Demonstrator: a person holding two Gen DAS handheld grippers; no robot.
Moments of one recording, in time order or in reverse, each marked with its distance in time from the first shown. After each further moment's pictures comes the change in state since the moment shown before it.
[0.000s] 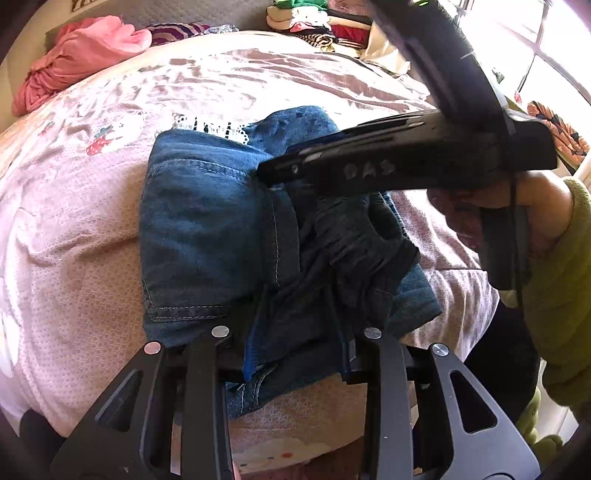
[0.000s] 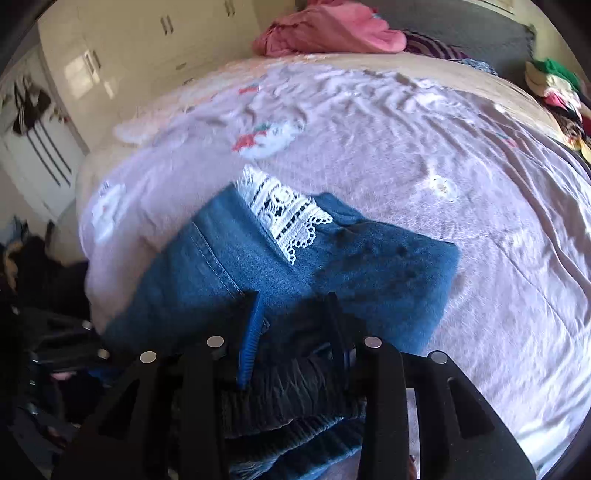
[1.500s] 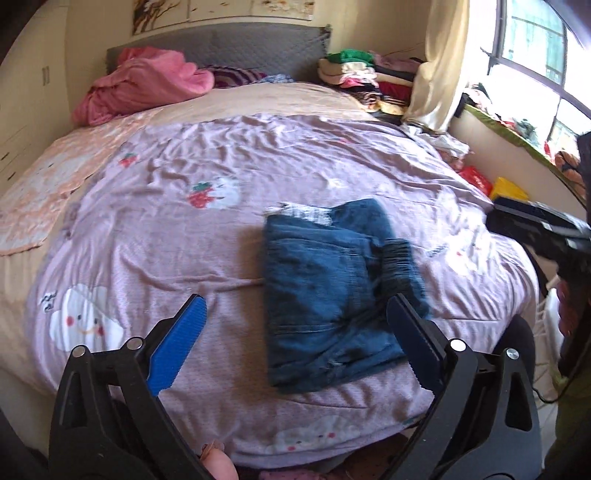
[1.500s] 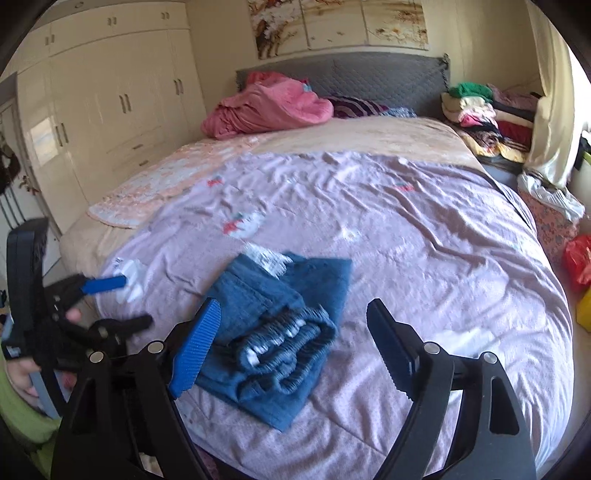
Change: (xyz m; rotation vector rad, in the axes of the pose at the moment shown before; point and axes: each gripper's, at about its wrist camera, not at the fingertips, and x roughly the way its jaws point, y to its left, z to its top) left arm -0.103 0.033 0.010 -0.112 -0.192 0.180; right arm -0.159 0.038 -0.052 0.155 -0.275 -0.211
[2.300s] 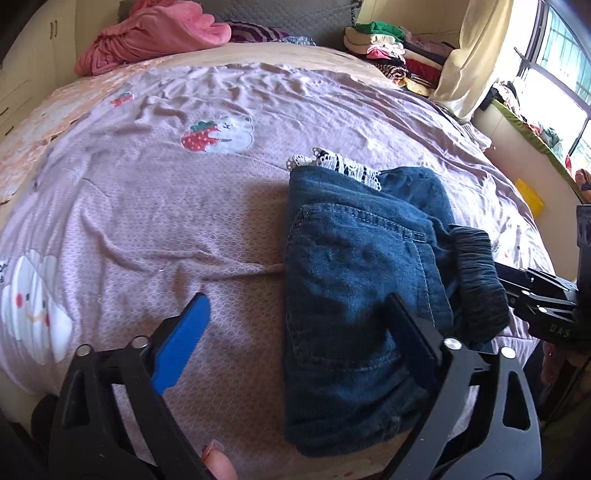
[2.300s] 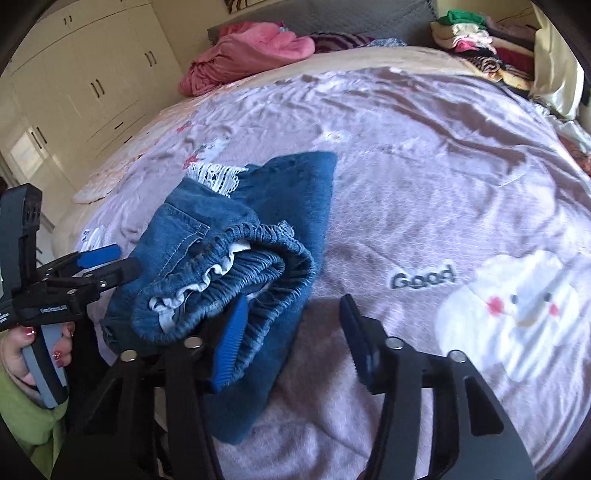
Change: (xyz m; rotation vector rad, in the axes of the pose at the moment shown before) left arm 0.094 0.027 -0.008 -0.107 0.142 -0.019; right arm 0.104 -0.040 -0.049 0.126 0.211 0.077
